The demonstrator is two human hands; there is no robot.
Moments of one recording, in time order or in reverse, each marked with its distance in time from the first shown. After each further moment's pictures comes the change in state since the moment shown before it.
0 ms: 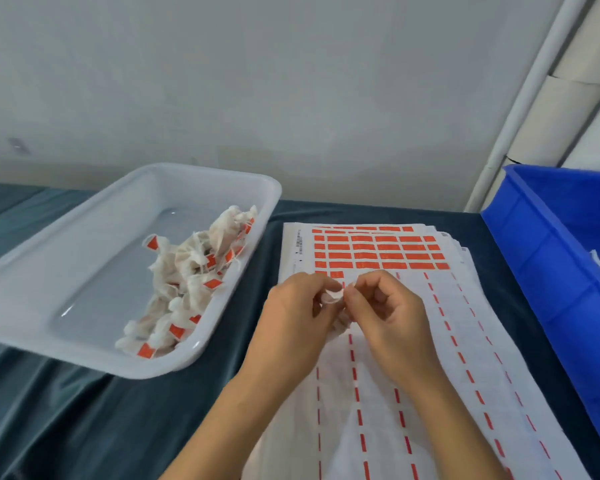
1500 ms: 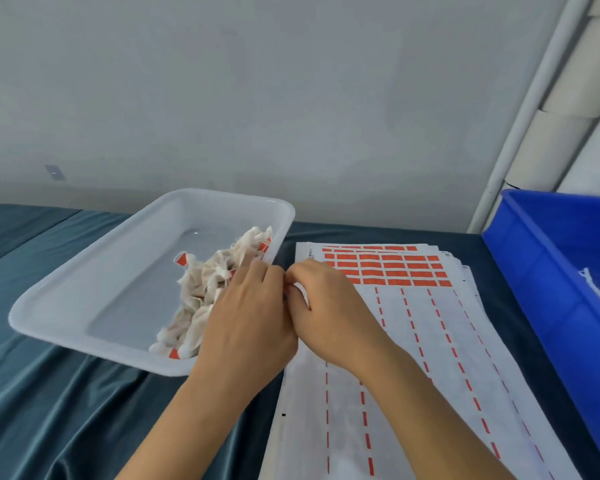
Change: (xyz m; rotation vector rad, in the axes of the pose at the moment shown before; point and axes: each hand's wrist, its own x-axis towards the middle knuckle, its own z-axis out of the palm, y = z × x) left_hand -0.014 0.005 -0.073 0.549 0.118 0.148; right_hand 0.020 -0.076 0.056 -0.468 -0.326 -0.231
